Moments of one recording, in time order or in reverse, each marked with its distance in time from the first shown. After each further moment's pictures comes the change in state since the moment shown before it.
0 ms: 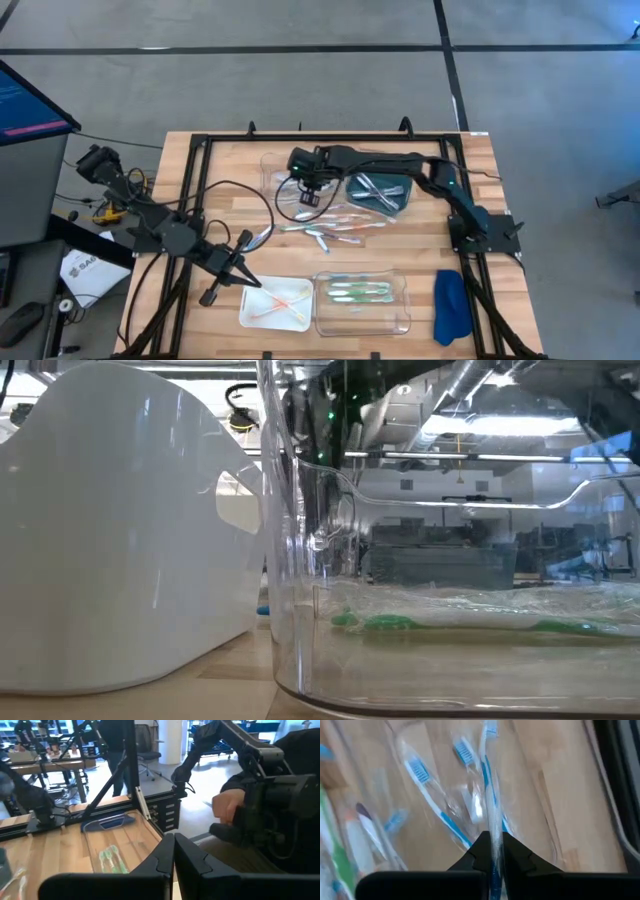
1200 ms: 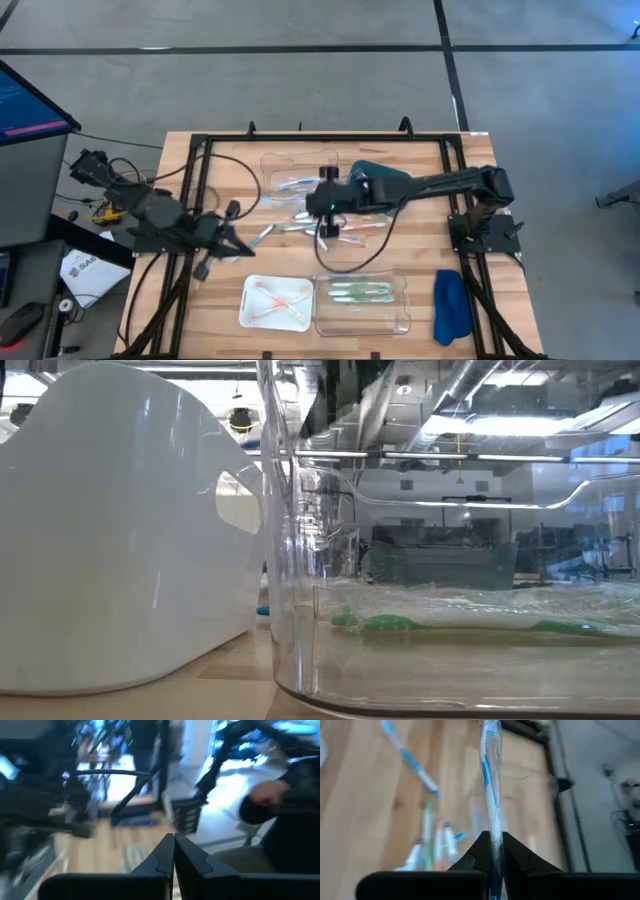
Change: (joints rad) left arm 0.129 -0.167 0.123 -0.293 0.000 -0.063; right arm 0.280 -0.442 -0.395 0.306 0.155 -0.213
